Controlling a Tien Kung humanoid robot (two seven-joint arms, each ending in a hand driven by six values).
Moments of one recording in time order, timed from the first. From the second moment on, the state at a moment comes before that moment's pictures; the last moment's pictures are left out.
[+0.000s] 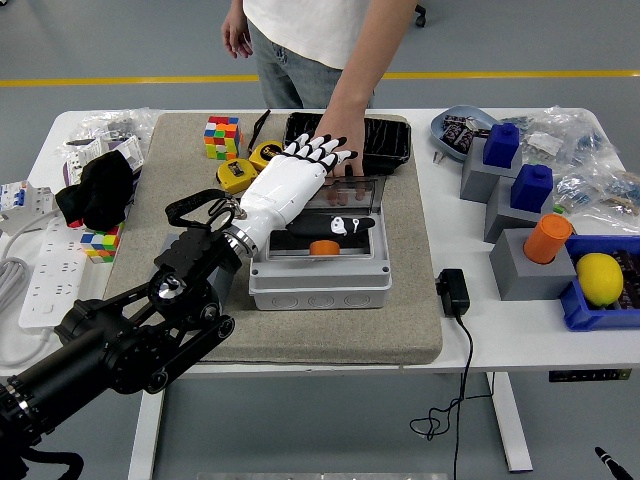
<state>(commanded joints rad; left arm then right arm) -0.61 0.08 -0.70 -1.07 2.16 0.36 0.04 0.20 -0.21 0.39 0.19 -0.51 -0.17 -0.04</state>
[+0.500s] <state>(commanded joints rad) -0.61 0.10 -0.65 -1.14 2.14 0.41 -0.01 0.20 -0.21 0.39 0.18 -0.51 -0.17 -0.05</state>
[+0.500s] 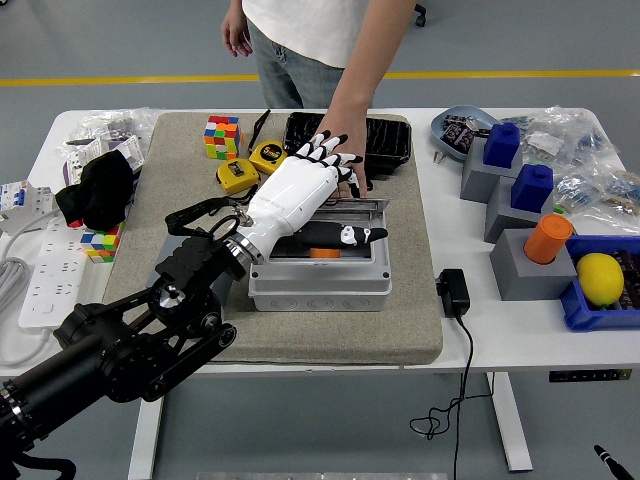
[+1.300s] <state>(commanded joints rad) -0.51 0.13 -0.71 -1.29 1.95 0.36 -0.09 0.19 -0.21 0.40 0.19 -0.52 -0.17 -0.04</state>
